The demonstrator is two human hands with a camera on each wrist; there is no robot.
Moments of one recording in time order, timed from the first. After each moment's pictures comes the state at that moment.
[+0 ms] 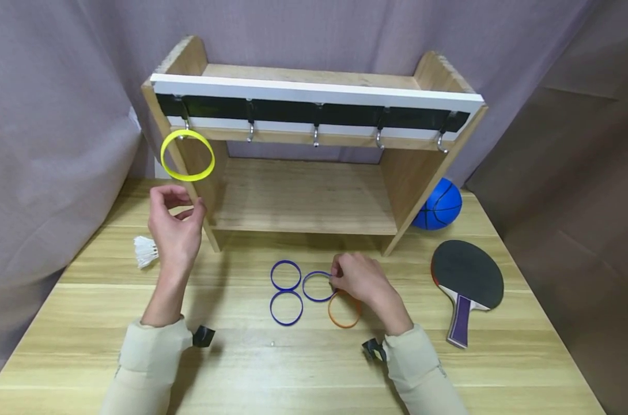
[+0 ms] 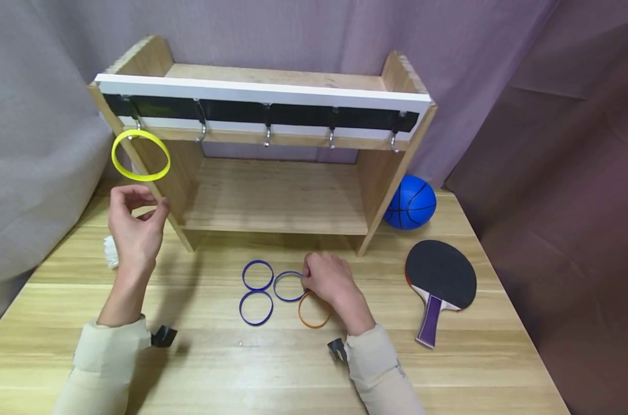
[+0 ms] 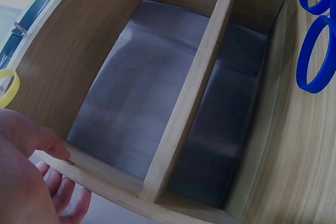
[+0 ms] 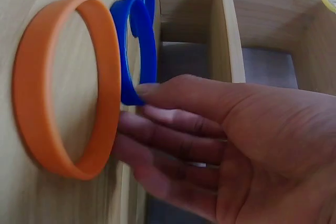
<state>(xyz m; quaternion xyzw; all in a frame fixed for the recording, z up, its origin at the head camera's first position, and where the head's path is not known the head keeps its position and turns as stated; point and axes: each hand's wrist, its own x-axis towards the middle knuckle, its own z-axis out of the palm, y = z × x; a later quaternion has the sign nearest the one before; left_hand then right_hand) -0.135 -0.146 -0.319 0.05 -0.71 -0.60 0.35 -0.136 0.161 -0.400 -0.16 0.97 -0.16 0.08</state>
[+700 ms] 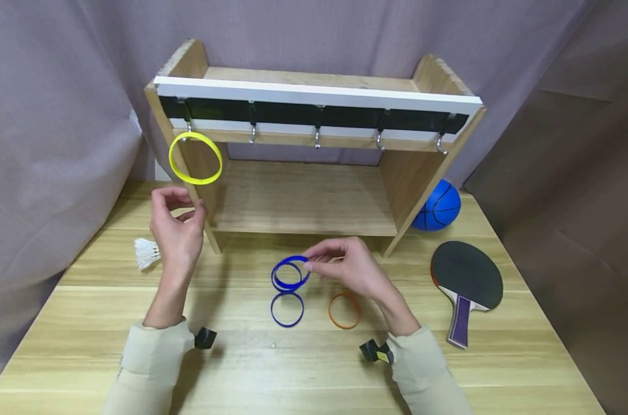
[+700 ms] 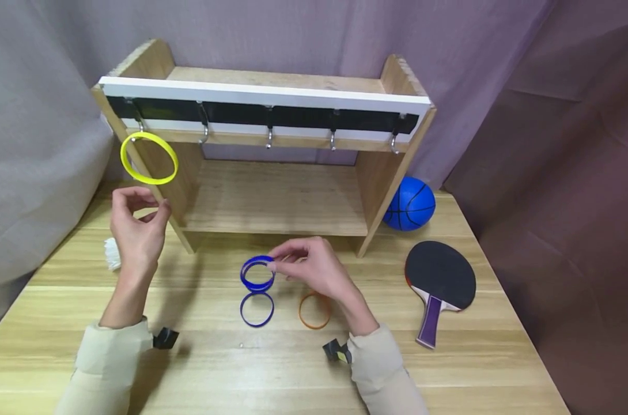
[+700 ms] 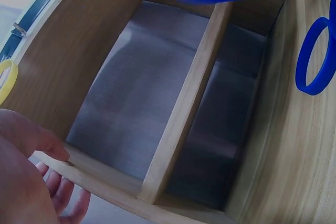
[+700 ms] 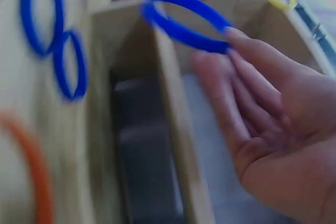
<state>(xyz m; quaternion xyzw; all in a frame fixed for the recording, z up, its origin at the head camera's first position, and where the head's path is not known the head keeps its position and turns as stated) -0.136 -0.146 -0.321 0.05 -0.71 -0.61 0.36 -0.131 0.144 -0.365 -0.22 0.81 -0.54 0.08</state>
